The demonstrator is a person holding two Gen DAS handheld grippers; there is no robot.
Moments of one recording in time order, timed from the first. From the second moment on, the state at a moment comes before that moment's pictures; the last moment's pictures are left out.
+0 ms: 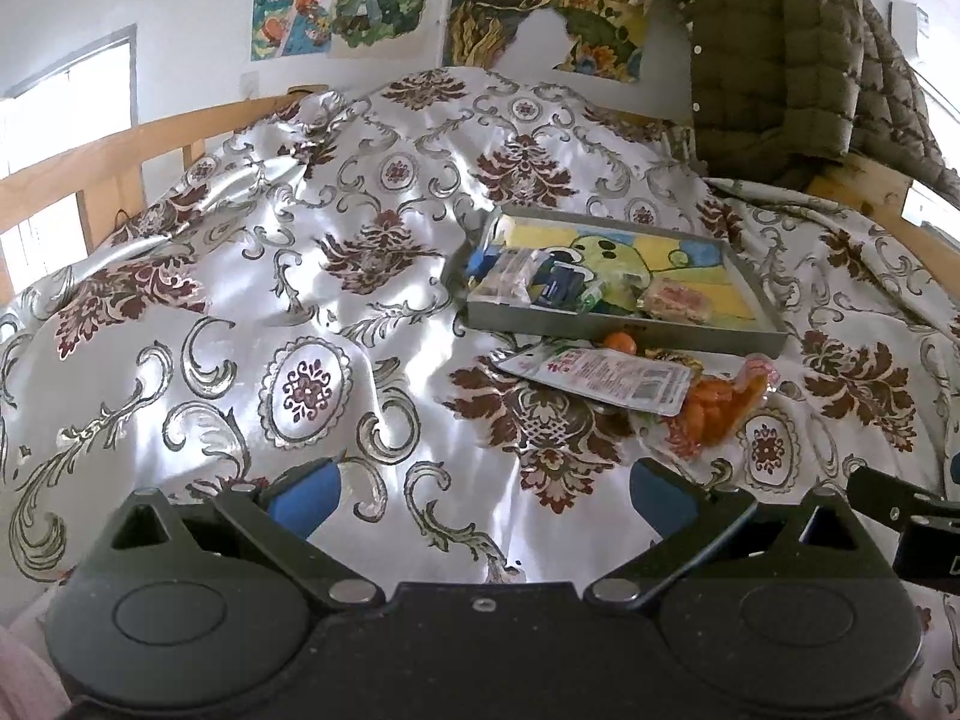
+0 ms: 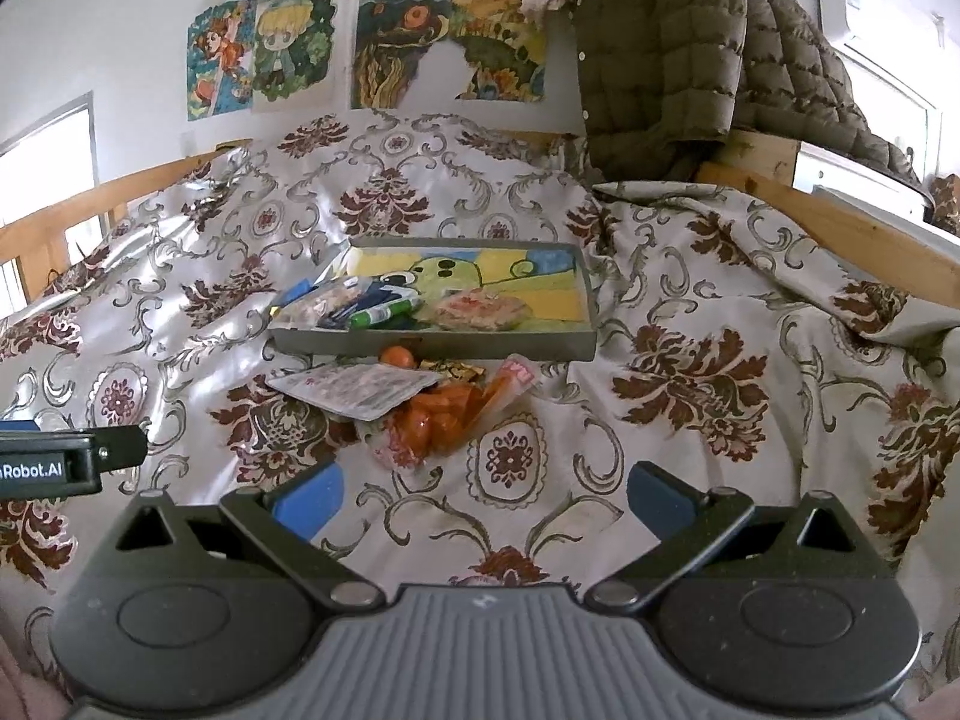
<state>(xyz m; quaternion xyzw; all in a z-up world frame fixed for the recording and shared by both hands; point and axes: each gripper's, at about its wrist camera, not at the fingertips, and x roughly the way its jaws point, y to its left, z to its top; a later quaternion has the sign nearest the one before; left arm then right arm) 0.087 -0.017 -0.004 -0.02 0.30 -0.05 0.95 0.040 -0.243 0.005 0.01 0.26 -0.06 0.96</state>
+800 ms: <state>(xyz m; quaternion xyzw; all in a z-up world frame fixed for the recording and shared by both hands) 0.140 -0.038 -0.014 0.01 0.30 -0.10 0.95 0.078 -0.256 0.010 -0.01 0.30 -0.02 0.95</state>
